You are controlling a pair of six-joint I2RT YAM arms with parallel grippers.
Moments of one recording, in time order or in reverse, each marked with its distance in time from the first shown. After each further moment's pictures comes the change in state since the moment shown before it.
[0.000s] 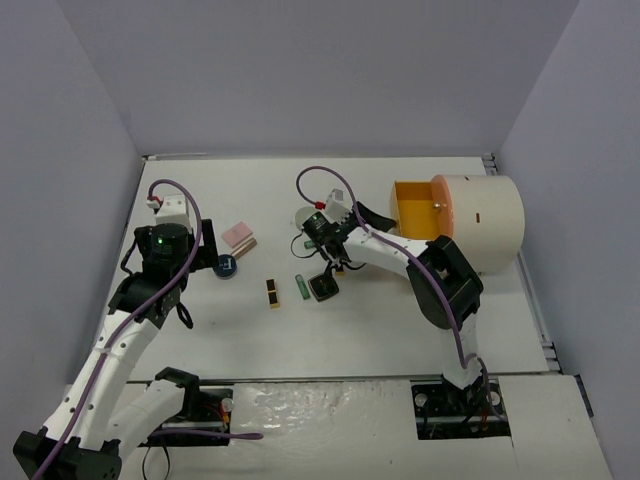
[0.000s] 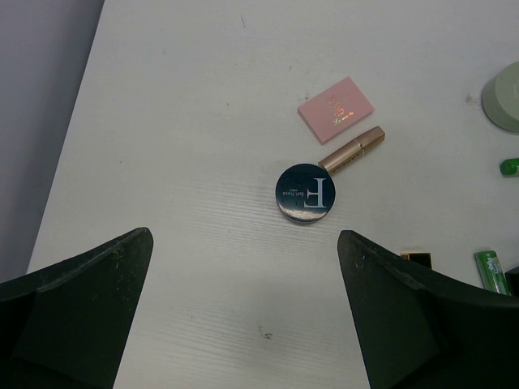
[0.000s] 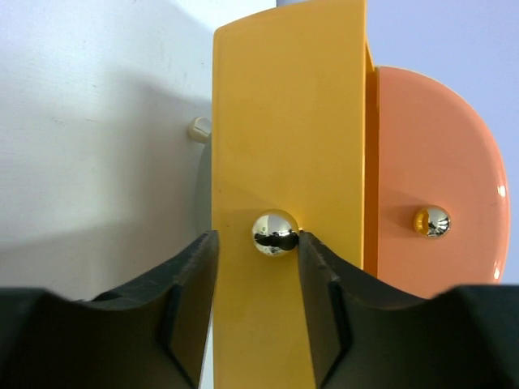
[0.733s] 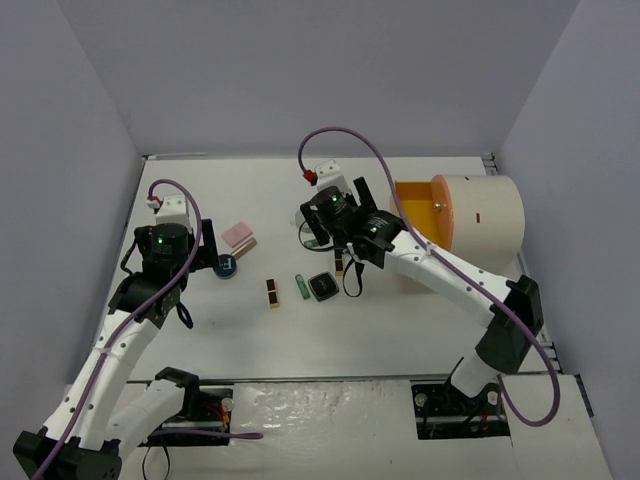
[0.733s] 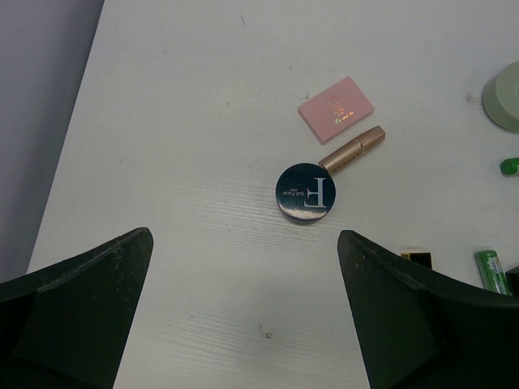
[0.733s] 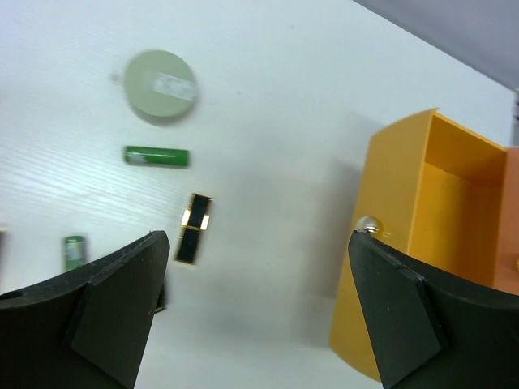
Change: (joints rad) left arm 0.000 0.000 0.000 -0.001 0.000 0.000; right arm 0.107 -0.423 0.068 0.006 -0.667 0.204
